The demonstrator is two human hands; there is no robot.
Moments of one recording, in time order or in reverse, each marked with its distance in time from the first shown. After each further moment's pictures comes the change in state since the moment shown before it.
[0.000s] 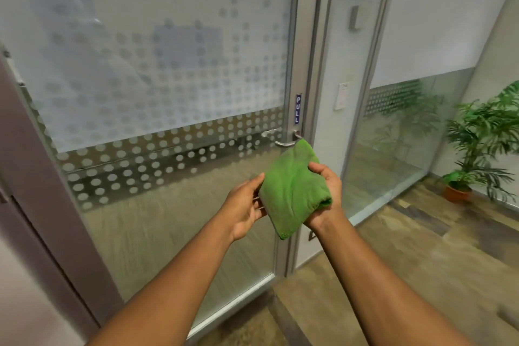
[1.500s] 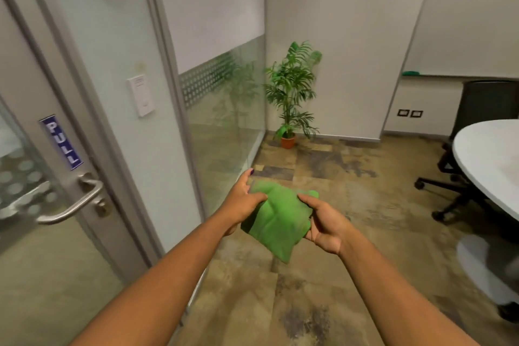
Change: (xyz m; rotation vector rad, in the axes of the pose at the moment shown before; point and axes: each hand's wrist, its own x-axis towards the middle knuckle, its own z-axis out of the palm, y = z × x) left_hand 0.279 -0.156 0.314 0.664 -0.717 -0.030; right_hand 0.018 -0.222 -0.309 -0.107 0.648 -0.135
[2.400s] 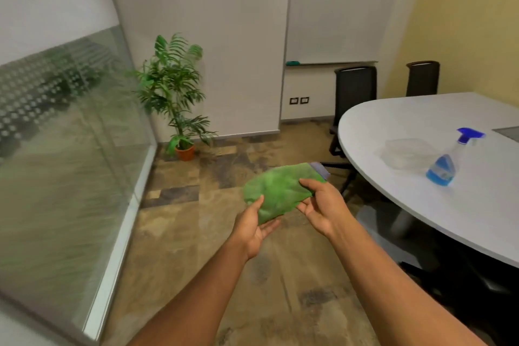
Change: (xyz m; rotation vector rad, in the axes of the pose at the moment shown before) left_hand 0.275 0.016 0.335 -0.569 -0.295 -0.458; right_hand 0.082 -0.250 -0.248 0.306 0.481 -0.525
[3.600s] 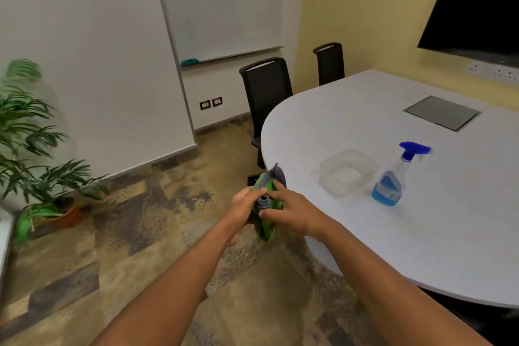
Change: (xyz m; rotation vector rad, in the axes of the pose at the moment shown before) left_hand 0.371 0.068 0.299 0.661 -0.415 0.057; right_hand 0.329 -0.213 -0.128 -1.299 0.012 -0.200
